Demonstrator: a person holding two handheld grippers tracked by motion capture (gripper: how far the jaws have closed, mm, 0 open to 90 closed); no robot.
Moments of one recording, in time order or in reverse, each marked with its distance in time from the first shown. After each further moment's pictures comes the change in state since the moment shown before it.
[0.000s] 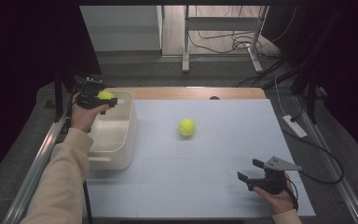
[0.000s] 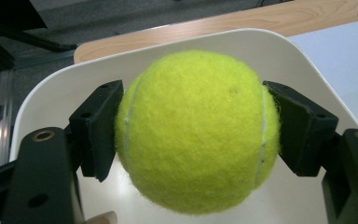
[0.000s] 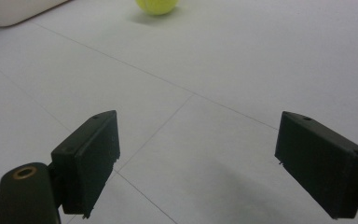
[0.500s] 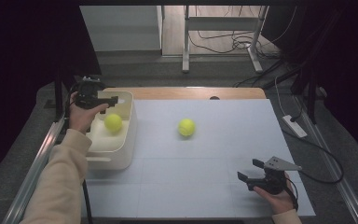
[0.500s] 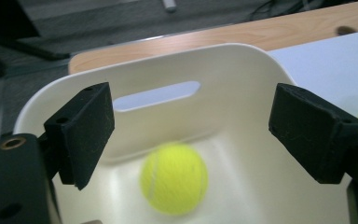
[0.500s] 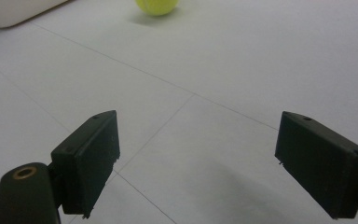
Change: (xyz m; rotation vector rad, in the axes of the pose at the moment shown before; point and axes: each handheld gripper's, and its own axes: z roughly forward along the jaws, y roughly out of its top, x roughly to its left) left arm -0.004 0.000 -0.015 -0.057 -0.061 -0.003; right arm 0.000 0.000 0.000 -0.002 0.001 0.007
